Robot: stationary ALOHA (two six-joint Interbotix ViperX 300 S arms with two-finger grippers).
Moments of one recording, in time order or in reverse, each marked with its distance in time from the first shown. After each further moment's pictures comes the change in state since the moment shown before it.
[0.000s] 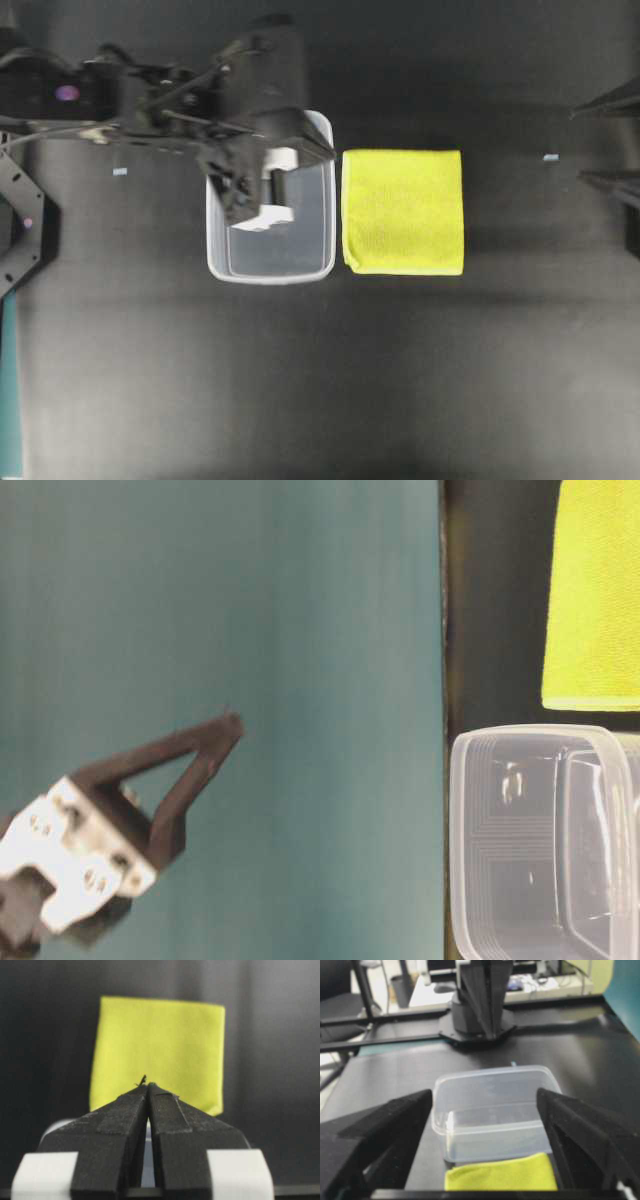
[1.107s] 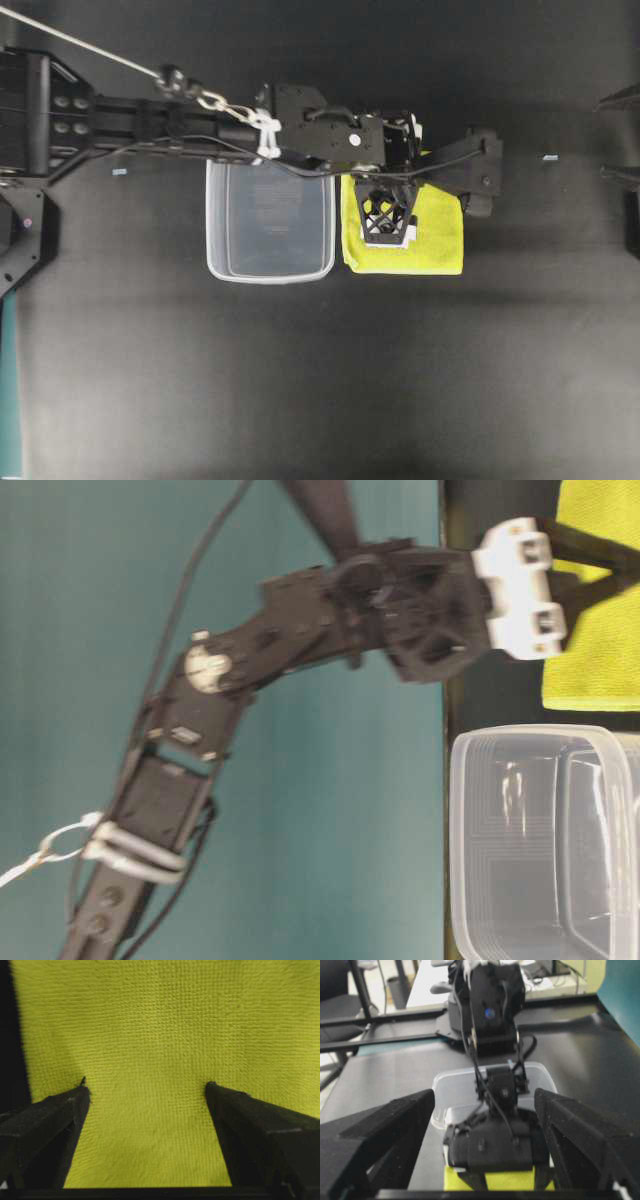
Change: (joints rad) left arm 0.005 0.736 -0.525 0.000 0.333 0.160; right arm -0.014 -0.097 0.005 0.000 0.095 0.009
